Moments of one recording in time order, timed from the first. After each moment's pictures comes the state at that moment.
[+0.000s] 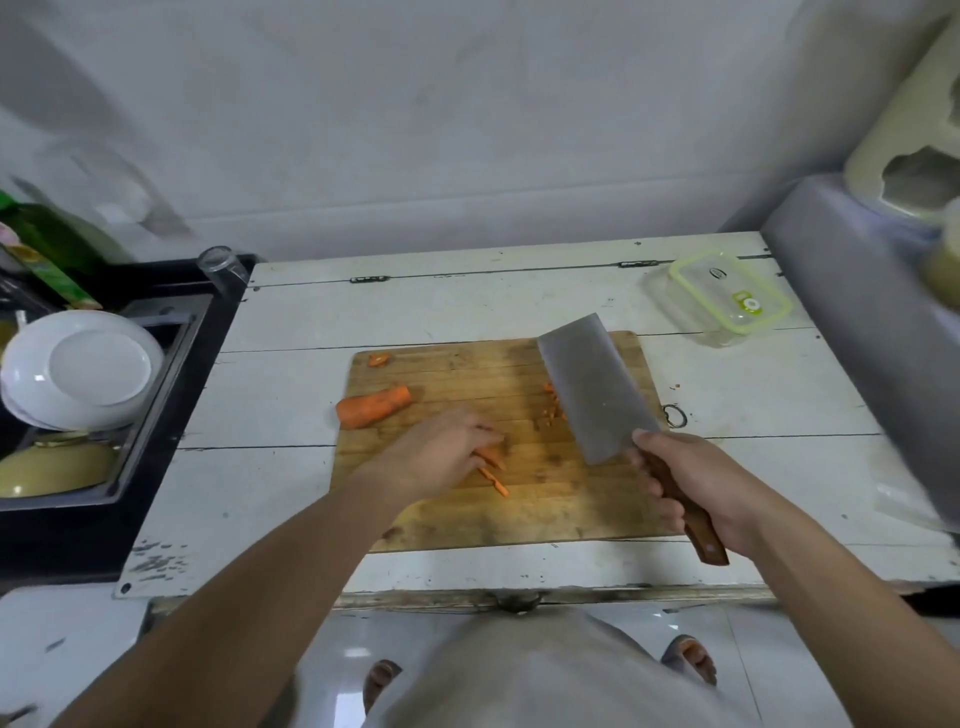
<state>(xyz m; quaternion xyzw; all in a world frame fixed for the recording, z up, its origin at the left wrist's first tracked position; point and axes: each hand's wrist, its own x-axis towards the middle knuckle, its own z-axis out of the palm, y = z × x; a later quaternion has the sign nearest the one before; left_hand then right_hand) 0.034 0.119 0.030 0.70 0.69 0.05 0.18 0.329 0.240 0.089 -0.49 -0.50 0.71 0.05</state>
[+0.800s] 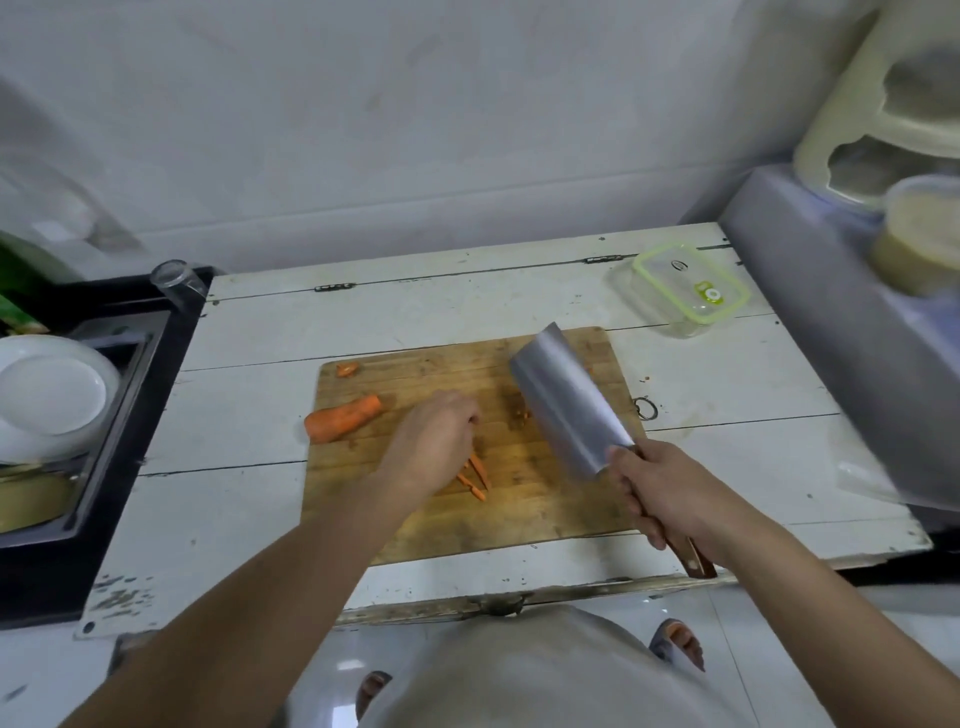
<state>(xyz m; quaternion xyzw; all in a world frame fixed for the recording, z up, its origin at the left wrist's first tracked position) 0.061 0.146 0.033 0.63 0.75 0.15 0.11 0.334 0.220 0.099 -0.53 -0.61 0.59 0.04</state>
